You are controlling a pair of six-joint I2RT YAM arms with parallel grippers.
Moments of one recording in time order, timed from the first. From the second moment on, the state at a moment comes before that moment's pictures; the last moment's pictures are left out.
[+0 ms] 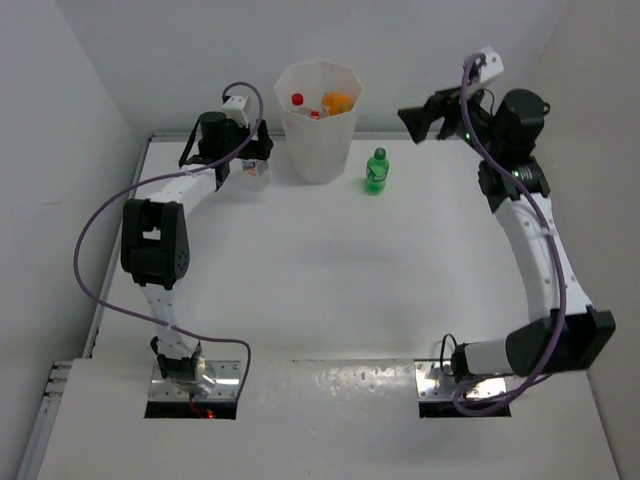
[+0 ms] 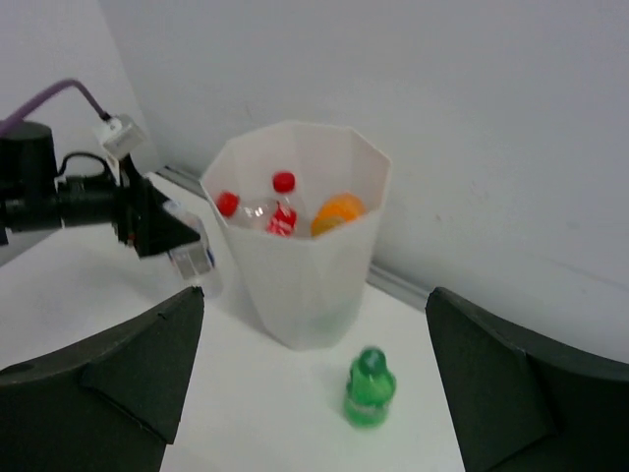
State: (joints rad) left arm -0.10 1.95 1.50 0.17 0.26 -0.06; right arm 0.11 1.44 1.51 0.00 -0.50 0.03
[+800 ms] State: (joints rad) left arm -0.04 1.70 1.77 0.06 0.26 -0.13; right arm -0.07 1.16 0.92 -0.17 -0.52 0.02
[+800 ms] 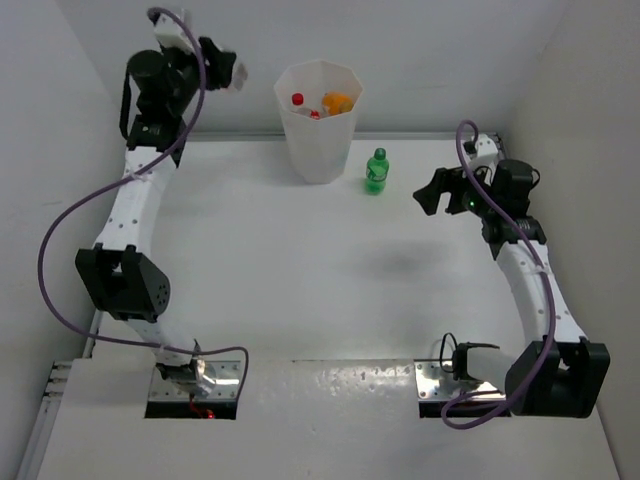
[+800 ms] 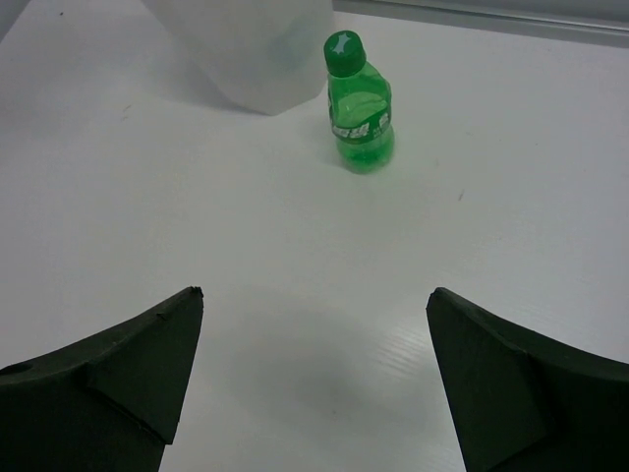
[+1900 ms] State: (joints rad) left arm -0.26 1.99 2.20 0.14 0.27 -0.25; right arm 0.00 1.38 0.81 0.08 -0.48 -0.11
